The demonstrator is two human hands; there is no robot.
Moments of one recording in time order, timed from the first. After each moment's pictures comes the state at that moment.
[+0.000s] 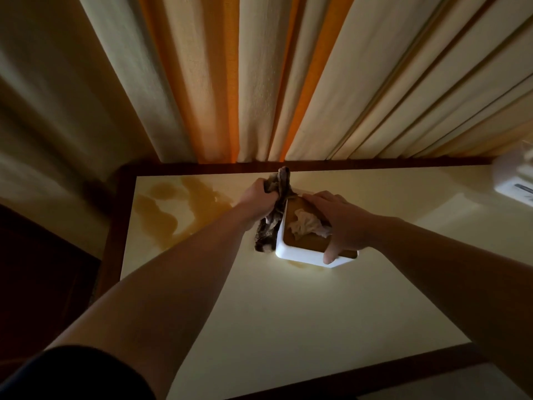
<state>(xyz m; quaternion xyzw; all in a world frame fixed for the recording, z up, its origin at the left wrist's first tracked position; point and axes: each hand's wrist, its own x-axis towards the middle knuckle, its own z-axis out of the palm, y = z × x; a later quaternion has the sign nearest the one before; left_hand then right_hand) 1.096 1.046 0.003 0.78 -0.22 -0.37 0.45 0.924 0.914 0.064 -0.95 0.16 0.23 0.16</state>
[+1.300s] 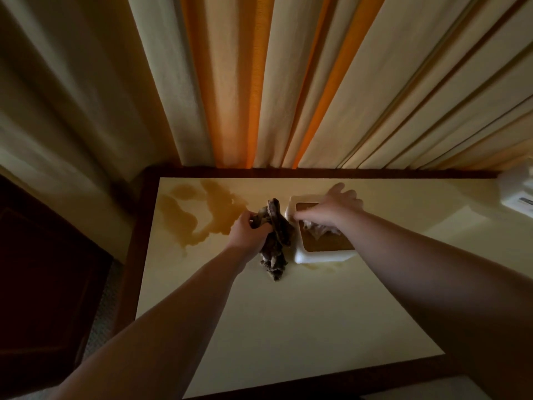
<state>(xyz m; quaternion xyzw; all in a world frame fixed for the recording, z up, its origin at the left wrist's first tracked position) 1.065 1.134 -0.010 0.77 -0.10 -0.35 0.52 0.991 0.958 0.067 -0.82 0.52 0.22 0.10</state>
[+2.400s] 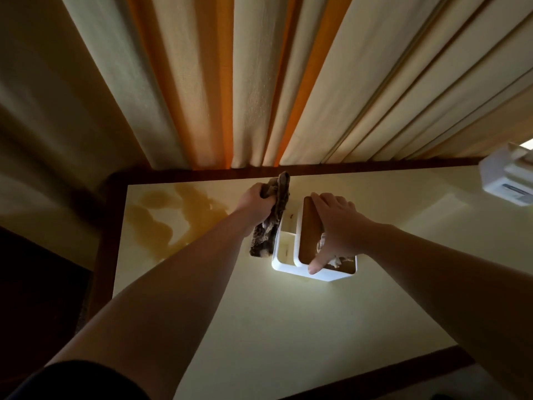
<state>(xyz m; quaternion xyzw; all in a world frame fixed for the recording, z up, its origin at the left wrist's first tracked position) 1.104 1.038 -0.014 0.77 -0.20 -0.38 0.48 0.926 0.920 0.062 -0.94 0.22 0.25 0.08</state>
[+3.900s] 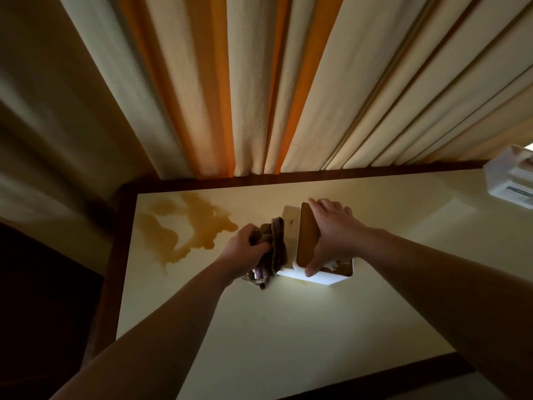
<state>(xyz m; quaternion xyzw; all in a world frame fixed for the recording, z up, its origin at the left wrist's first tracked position) 1.054 1.119 0.001 0.77 -0.24 -0.42 0.41 0.925 0.922 0.066 -0.93 0.23 0.26 0.11</state>
